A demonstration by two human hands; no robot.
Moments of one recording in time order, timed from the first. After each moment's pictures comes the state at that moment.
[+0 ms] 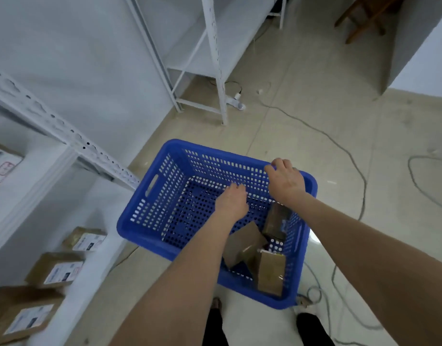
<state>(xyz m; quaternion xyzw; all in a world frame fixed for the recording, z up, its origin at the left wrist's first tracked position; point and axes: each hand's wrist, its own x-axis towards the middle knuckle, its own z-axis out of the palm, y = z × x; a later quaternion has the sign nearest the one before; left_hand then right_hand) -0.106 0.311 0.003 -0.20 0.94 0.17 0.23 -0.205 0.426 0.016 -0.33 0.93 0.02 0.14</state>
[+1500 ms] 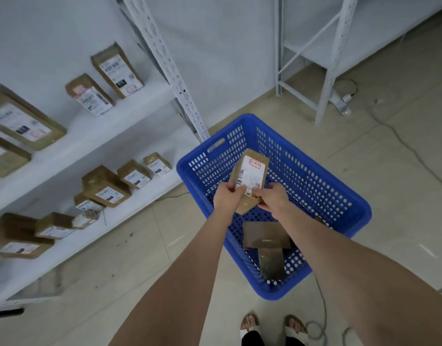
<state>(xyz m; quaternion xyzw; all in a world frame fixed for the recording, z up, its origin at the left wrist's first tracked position) -0.022 0.353 0.042 -0.67 0.56 0.47 -0.14 -0.130 0.388 0.007 -0.06 0.70 -0.46 0.54</state>
